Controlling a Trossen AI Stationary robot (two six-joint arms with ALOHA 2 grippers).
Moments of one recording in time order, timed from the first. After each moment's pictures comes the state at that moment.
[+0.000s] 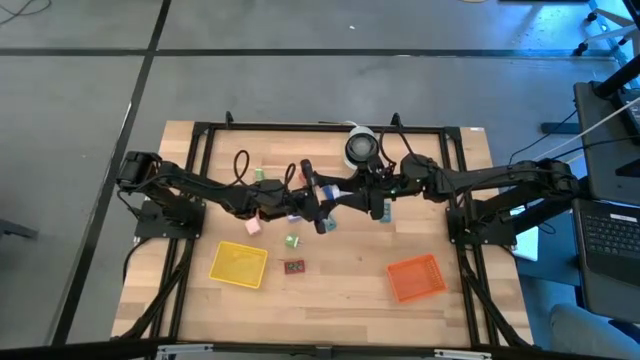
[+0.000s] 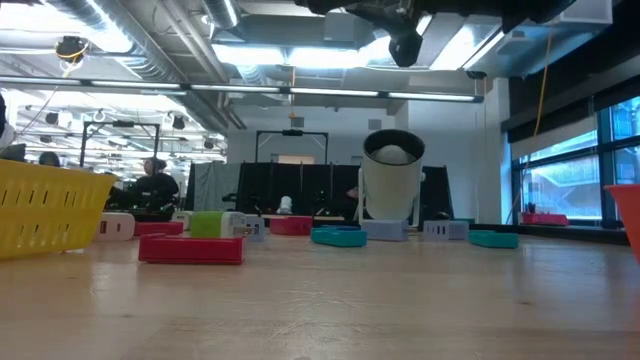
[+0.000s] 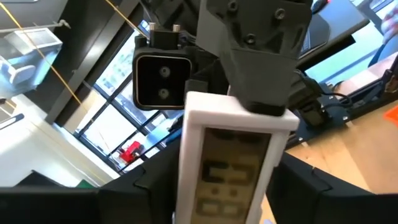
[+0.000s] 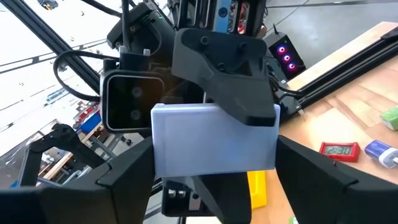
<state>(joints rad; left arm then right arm) -0.13 1.56 1.00 0.62 -0.46 0.73 -0.02 1.29 0.81 0.47 -0.19 0.69</state>
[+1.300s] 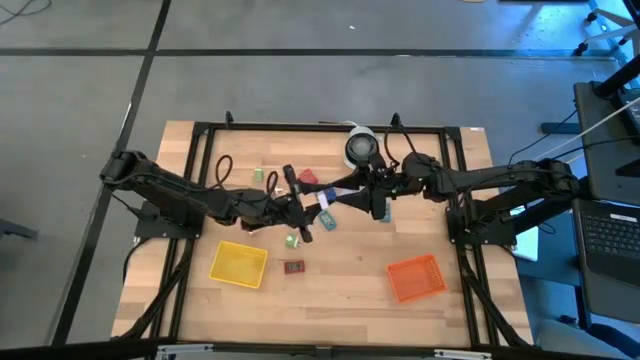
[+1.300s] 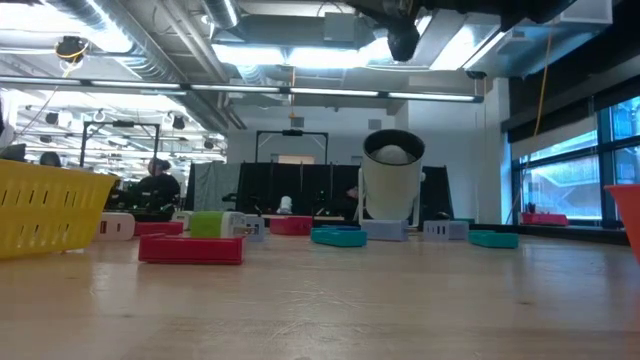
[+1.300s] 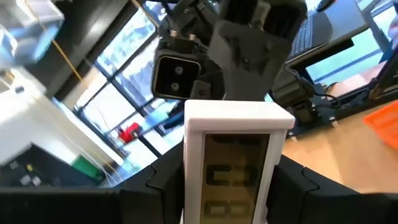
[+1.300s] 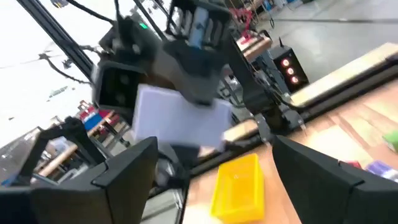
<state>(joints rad) -0.27 1.41 1.00 0.41 -0.66 0.61 -0.02 1.29 0.81 0.49 -0.19 0.63</state>
